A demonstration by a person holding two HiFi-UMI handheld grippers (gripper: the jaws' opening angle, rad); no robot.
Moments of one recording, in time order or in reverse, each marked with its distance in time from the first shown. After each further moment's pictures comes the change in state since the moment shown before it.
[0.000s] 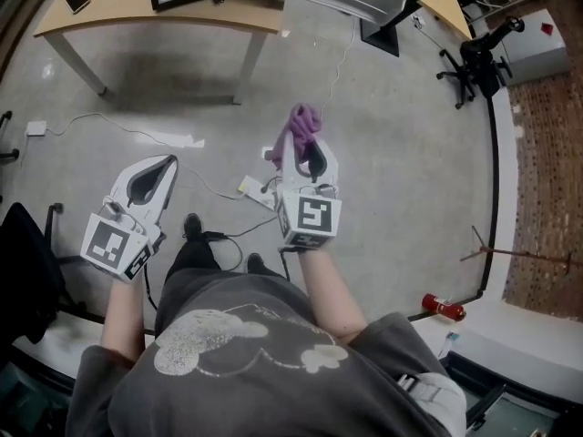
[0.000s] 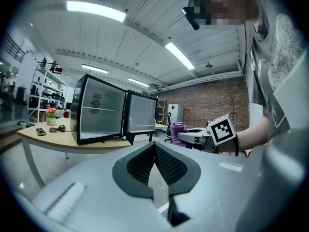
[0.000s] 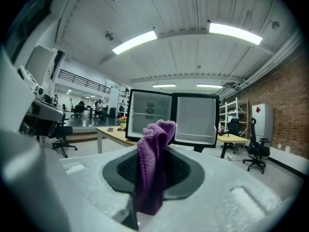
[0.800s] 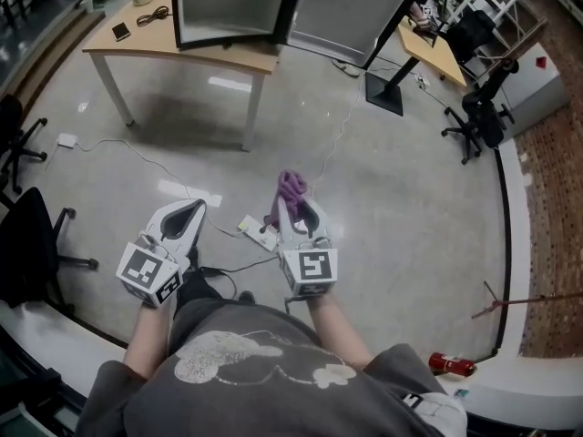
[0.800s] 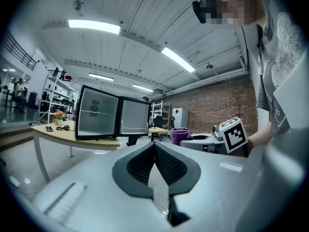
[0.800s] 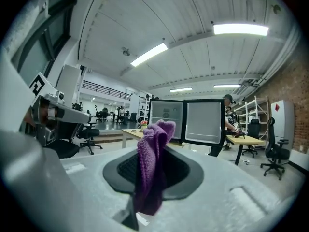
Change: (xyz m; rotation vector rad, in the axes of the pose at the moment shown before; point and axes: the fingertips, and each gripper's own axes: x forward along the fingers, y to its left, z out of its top) left arm -0.022 -0.189 -0.019 -0.007 -0.065 0.117; right arm -0.165 -0.039 -0.028 -0.027 -0.049 0.257
